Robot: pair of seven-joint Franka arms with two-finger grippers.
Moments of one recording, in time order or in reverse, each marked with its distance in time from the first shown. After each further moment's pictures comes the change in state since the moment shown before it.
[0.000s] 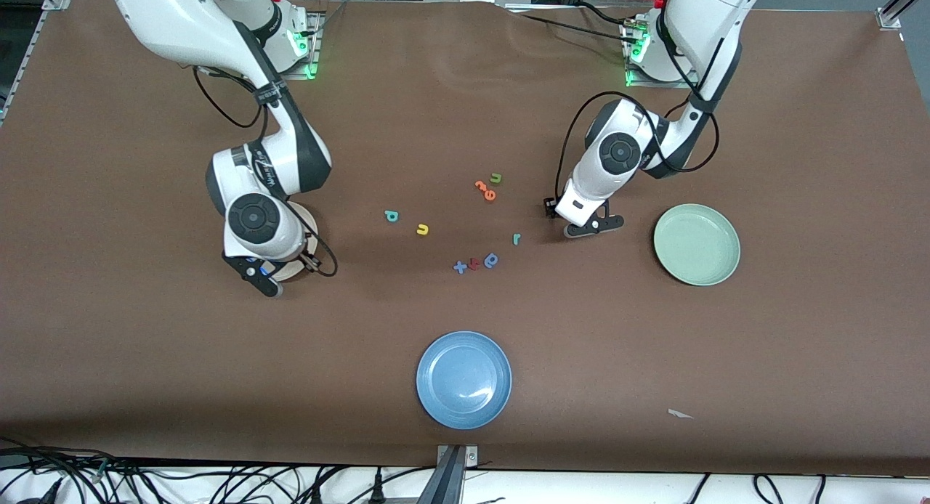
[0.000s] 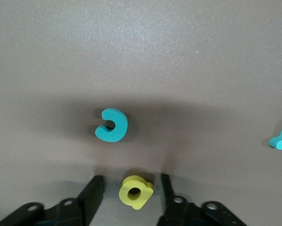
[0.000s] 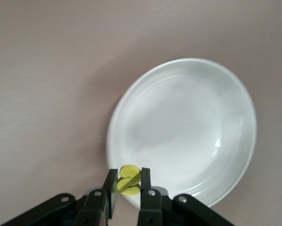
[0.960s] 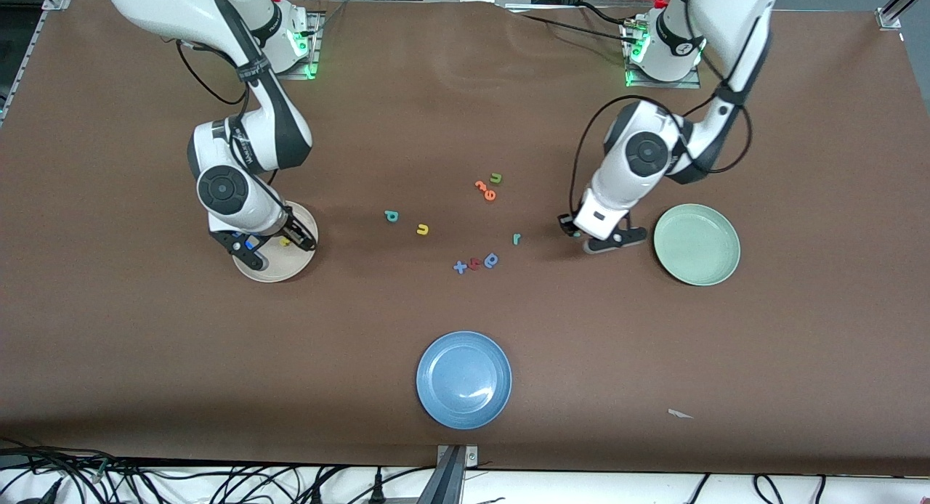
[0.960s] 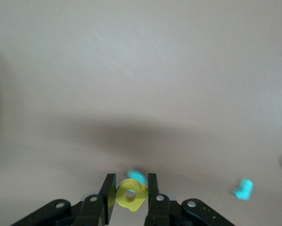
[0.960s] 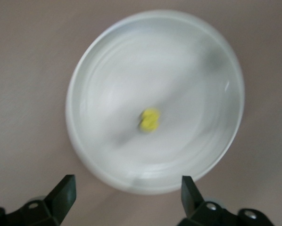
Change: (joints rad) left arm 0.109 -0.106 0.018 0.094 0.106 -0.127 -0.003; right arm 0.000 -0.140 0.019 -0.211 0.133 0.096 -0.008
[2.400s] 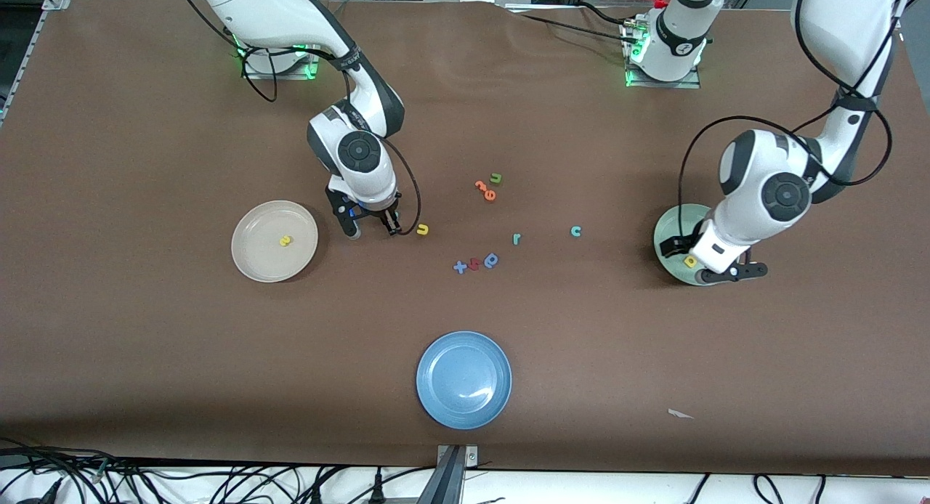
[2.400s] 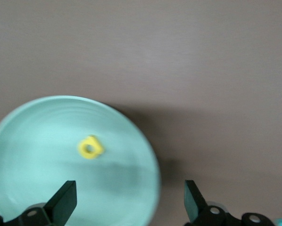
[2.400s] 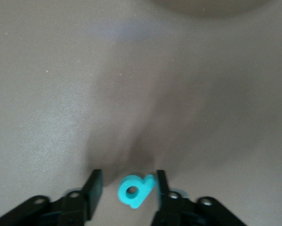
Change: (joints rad) left arm 0.377 0.036 -0.113 0.051 0.128 -0.113 0.249; right arm 0.224 0.162 0.073 0.000 -0.071 0.286 0.718
